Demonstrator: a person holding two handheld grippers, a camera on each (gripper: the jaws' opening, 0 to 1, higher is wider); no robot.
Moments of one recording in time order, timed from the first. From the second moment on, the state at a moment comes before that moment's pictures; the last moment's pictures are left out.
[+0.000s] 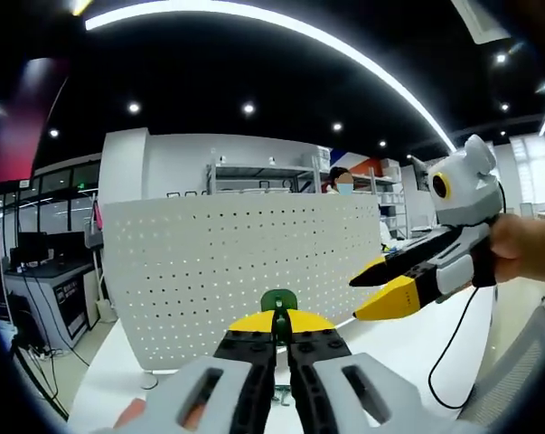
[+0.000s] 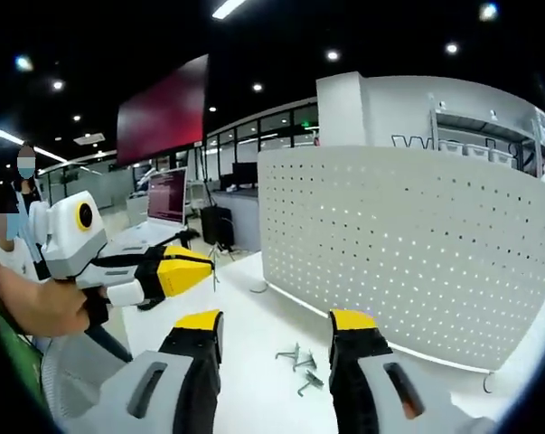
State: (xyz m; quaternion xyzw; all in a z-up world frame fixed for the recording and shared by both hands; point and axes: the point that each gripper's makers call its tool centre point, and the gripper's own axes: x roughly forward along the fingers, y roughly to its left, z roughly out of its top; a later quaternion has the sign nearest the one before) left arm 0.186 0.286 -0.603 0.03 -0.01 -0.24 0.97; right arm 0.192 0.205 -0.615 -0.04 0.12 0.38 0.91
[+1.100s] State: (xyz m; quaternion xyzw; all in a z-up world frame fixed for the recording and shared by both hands) left arm 0.244 0.333 -0.554 0.03 -0.05 -0.18 0.98; right arm 0.194 0.174 -0.592 -0.01 0.07 0.33 0.94
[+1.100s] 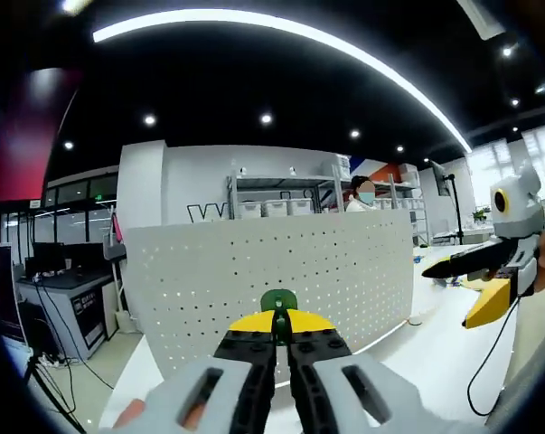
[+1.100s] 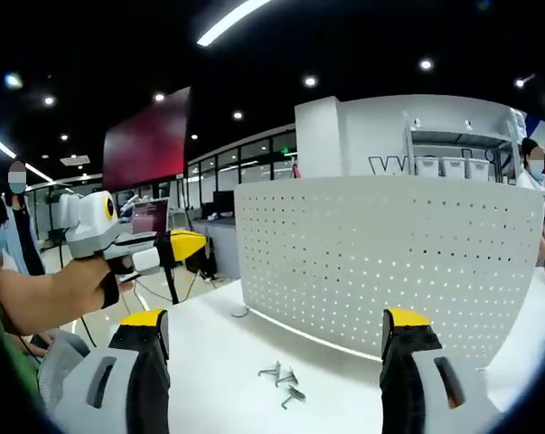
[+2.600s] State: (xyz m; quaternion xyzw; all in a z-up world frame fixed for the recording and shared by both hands) left arm 0.396 0.419 -0.505 0.05 -0.10 -0.04 0.99; right arm 0.211 0.157 -0.594 -0.01 0.09 0.31 0.95
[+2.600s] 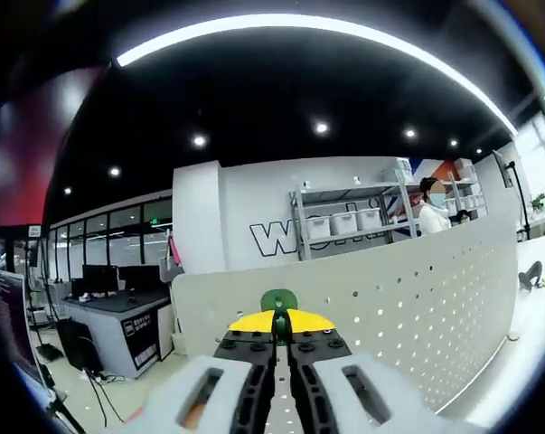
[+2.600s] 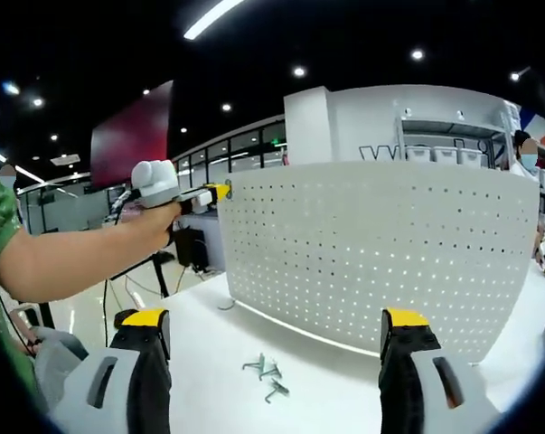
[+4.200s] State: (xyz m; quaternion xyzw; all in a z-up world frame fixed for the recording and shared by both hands) left arm 0.419 0.419 -0.517 0.09 -0.09 -0.03 0.99; right arm 0.216 0.153 -0.600 -0.01 0.11 0.30 0.95
